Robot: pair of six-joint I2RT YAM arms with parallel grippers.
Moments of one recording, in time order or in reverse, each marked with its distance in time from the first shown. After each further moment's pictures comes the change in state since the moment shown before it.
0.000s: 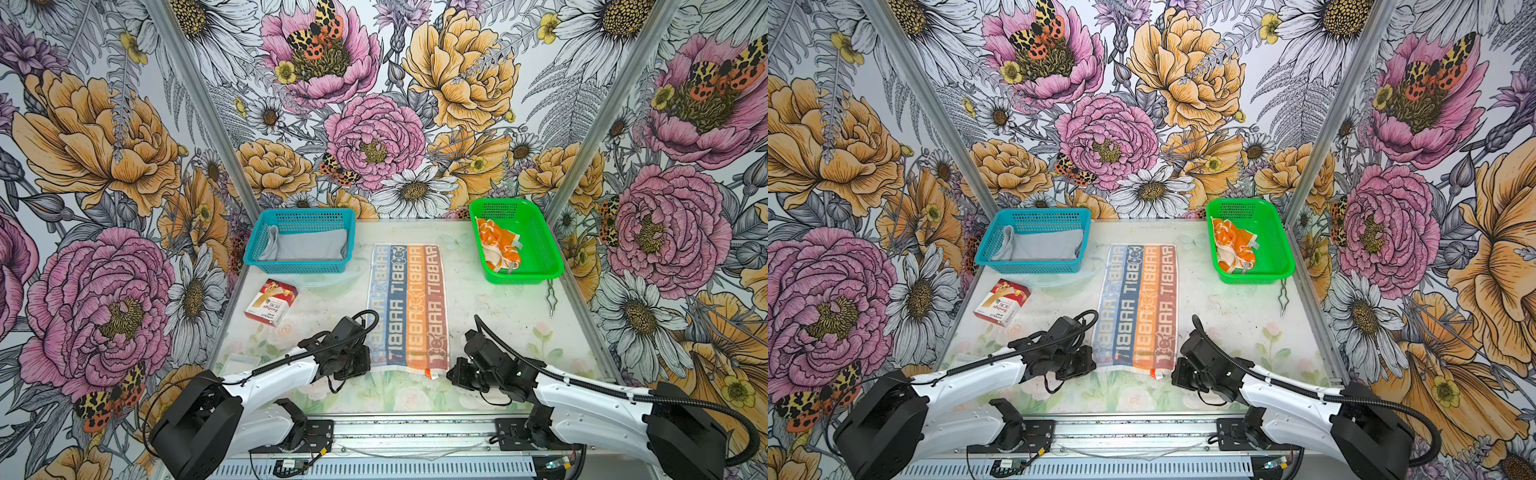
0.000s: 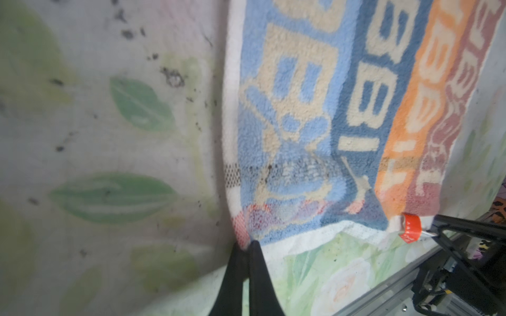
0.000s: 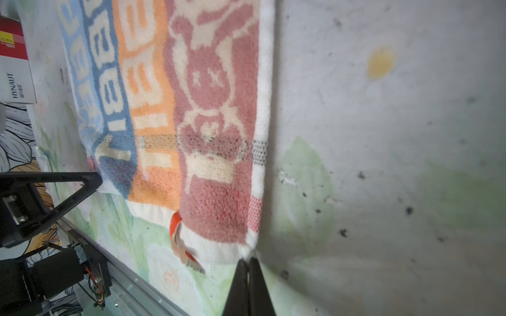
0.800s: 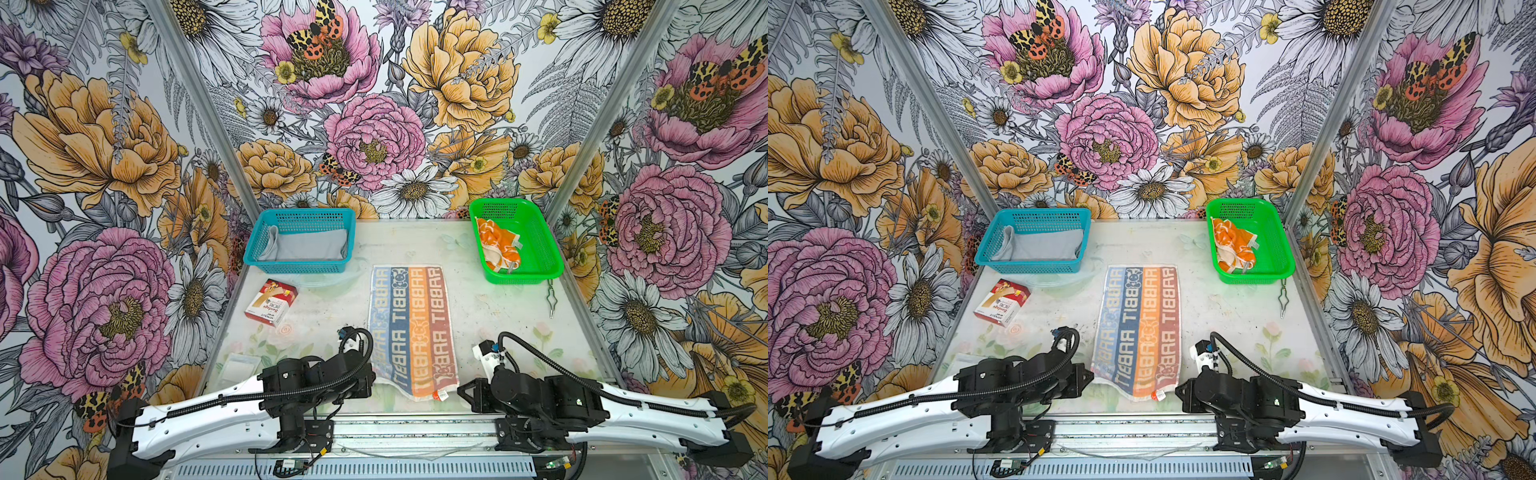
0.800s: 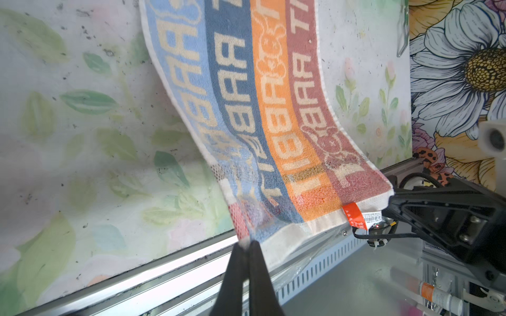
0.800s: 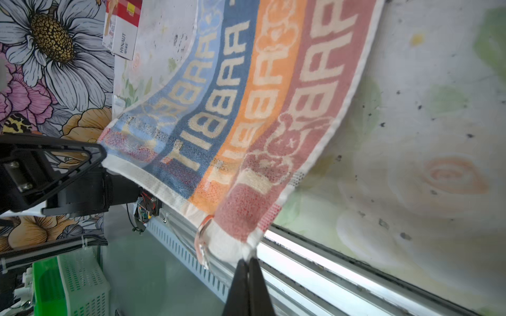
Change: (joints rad) left arm -0.499 -0.406 0.203 -0.388 -0.388 -0.305; right arm 0.457 -0.433 0.190 -0.514 0.343 0.183
